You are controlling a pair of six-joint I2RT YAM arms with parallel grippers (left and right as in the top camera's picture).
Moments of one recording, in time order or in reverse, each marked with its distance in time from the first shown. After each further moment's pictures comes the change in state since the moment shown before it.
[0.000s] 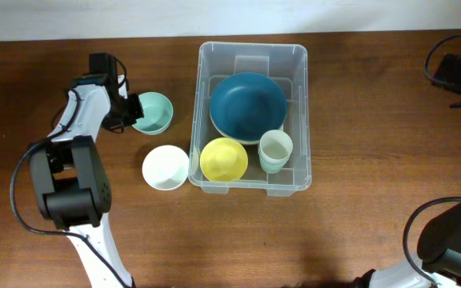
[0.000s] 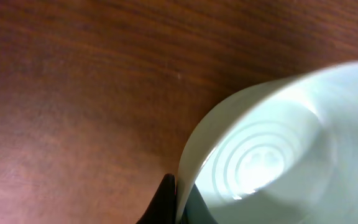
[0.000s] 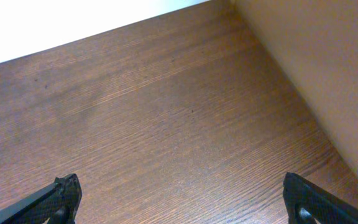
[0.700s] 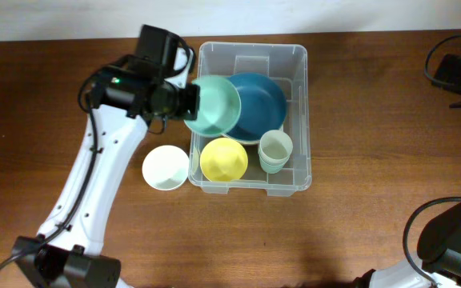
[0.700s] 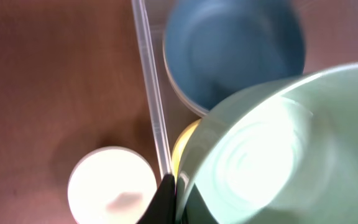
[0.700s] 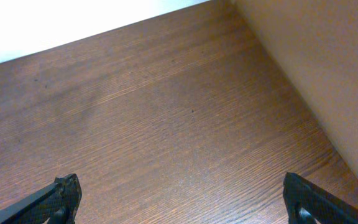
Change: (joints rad) left arm -0.413 -0.473 0.105 -0.346 0.011 0.043; right arm 0.000 0.000 0.000 0.000 0.000 -0.001
